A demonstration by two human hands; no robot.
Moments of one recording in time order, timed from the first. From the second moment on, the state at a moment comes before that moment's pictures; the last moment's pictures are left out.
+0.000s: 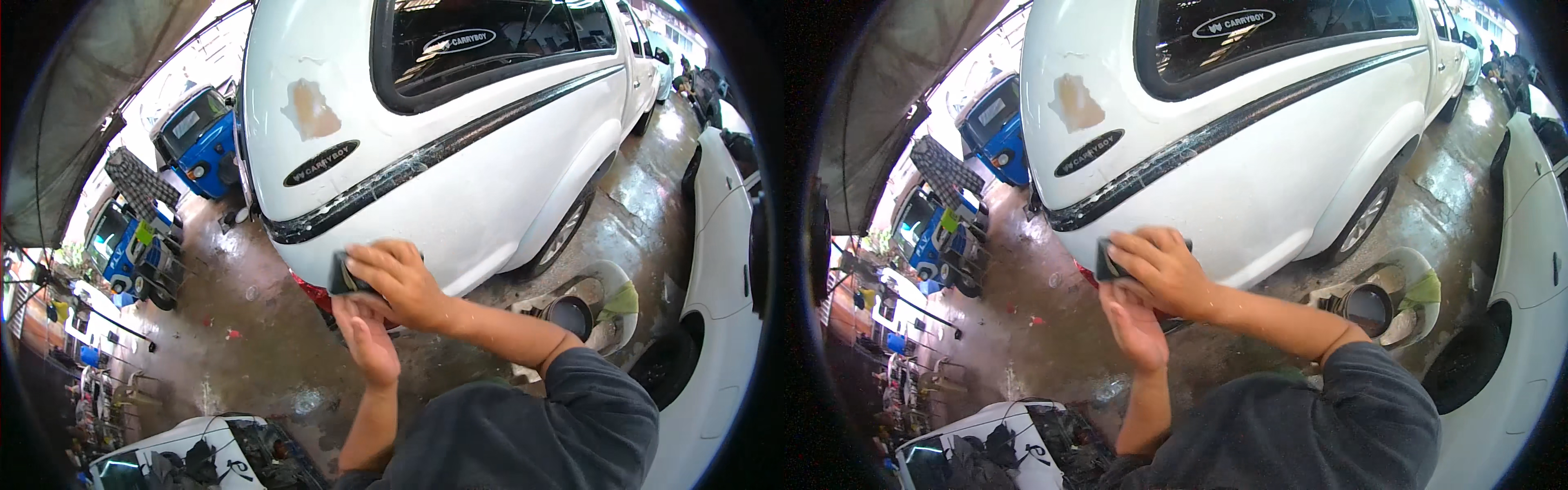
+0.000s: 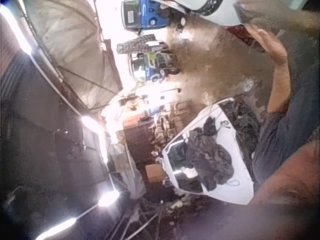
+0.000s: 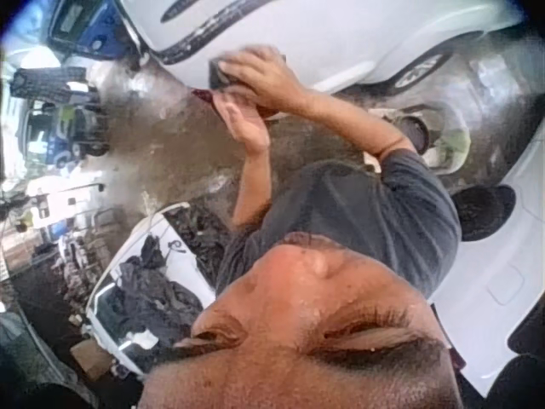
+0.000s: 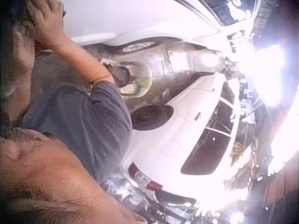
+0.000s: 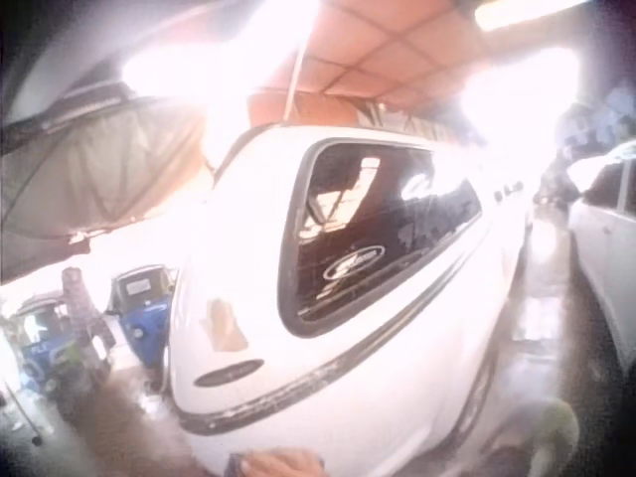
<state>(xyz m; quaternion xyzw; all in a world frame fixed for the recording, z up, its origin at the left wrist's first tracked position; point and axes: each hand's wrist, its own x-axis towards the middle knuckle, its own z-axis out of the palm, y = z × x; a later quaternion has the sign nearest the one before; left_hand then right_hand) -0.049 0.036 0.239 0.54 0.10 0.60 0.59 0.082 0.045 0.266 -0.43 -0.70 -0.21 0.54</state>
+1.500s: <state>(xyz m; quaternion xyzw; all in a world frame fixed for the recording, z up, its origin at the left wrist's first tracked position) -0.048 0.217 0.473 0.85 0.08 0.35 -0.38 0.098 -0.244 -0.172 -0.85 -0.31 0.35 0.25</state>
